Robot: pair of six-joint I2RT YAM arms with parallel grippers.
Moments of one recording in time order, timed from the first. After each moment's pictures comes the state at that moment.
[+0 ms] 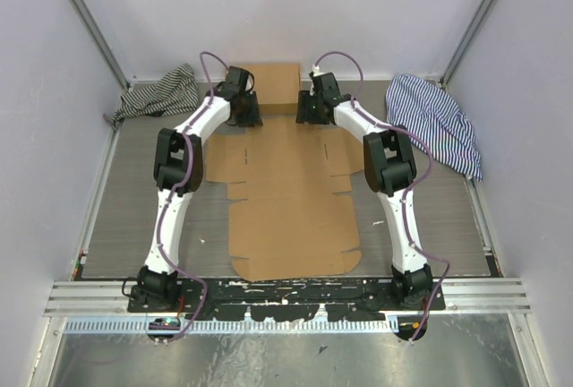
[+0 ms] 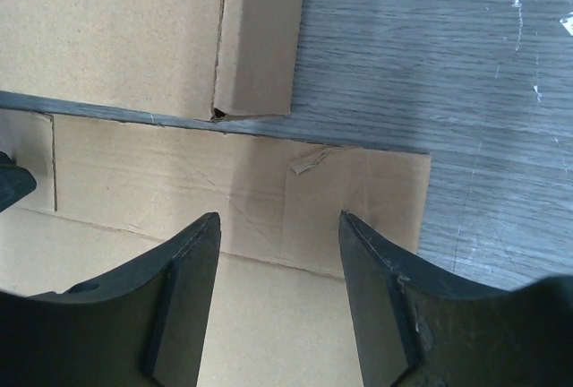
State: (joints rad) left arm -0.33 2.48 2.14 -0.59 0.12 -0.46; right arm 0.35 2.40 1.97 -0.34 -0.09 0.31
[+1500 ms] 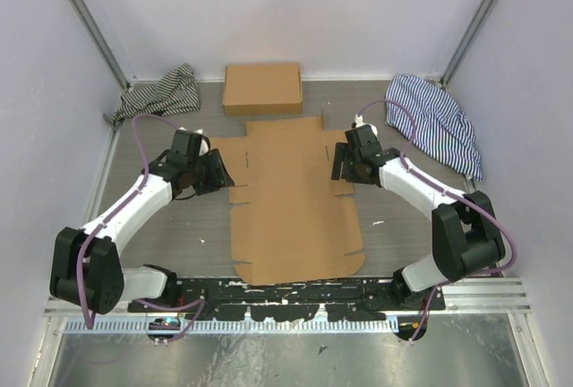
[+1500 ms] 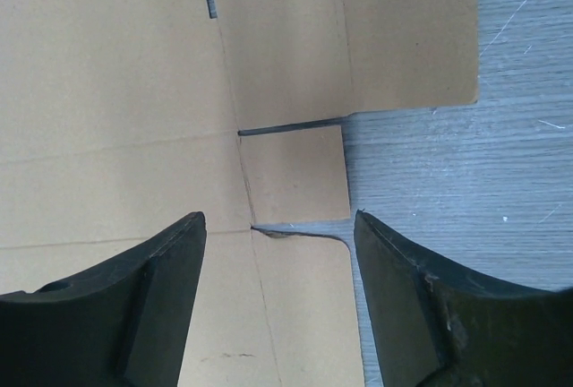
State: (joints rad) left arm -0.33 1.30 0.86 -0.48 0.15 -0.60; right arm 0.39 1.47 0.93 -0.42 0.12 0.46
